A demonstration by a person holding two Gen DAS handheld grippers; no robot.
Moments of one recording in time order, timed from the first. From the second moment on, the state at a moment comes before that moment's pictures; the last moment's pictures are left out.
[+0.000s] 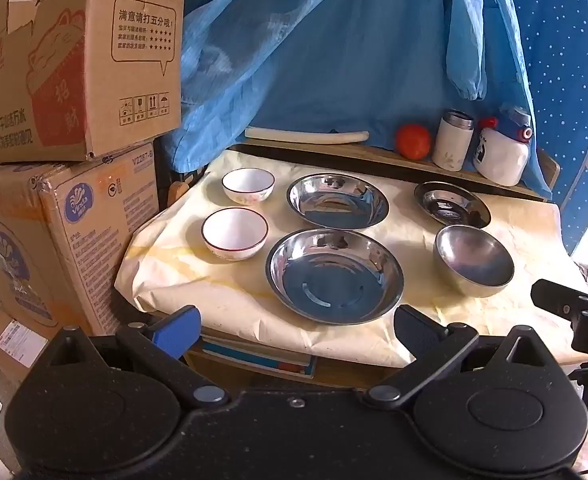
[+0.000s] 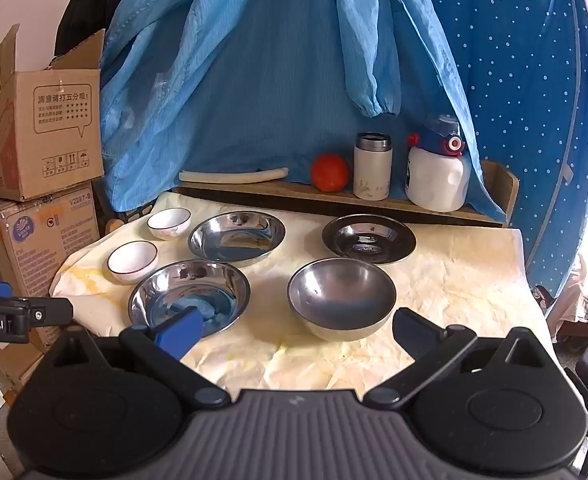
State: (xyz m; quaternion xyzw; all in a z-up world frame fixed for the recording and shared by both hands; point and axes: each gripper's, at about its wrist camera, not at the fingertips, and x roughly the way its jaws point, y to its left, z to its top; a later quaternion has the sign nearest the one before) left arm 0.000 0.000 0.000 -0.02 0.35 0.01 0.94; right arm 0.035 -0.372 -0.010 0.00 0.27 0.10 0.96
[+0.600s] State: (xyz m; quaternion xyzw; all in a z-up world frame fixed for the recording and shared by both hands) left arm -0.001 0.003 -0.002 -0.02 0.35 0.00 0.94; right arm 0.036 -0.370 -0.010 0.00 0.27 0.10 0.96
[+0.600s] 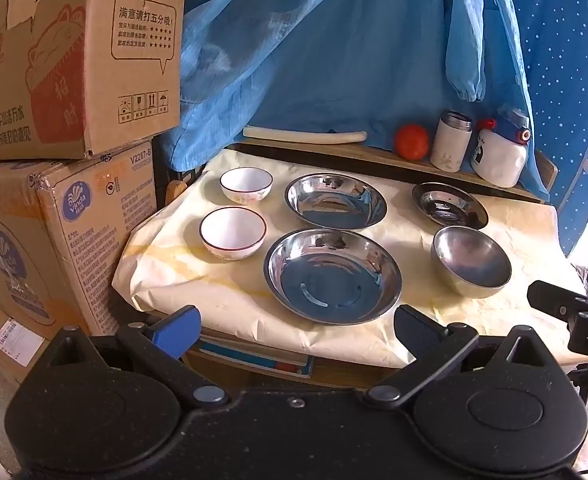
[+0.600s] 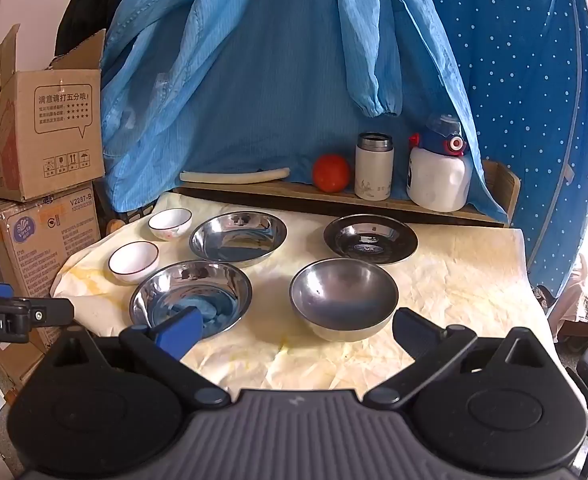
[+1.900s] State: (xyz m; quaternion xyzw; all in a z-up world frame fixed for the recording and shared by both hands) left arm 0.000 0.003 -0.002 -0.02 0.35 0.00 0.94; right arm 0.039 -0.369 -0.011 0.00 0.27 0.10 0.96
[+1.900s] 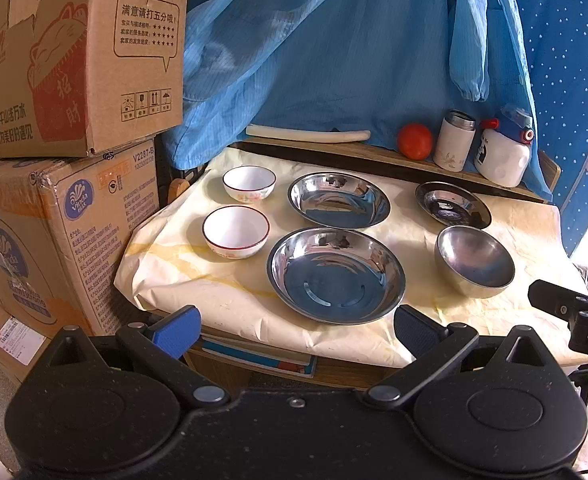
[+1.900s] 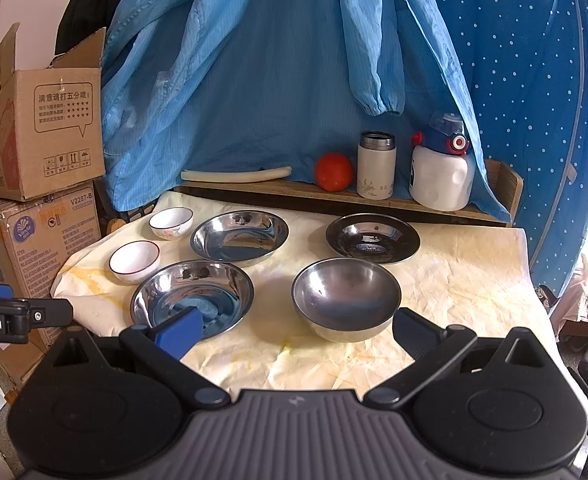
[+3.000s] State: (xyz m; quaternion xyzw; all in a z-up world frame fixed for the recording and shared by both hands) left arm 0.002 0.008 -0.006 -0.02 0.35 0.00 0.94; right arm 0.045 -0.367 -0.012 0.00 0.27 0.10 0.96
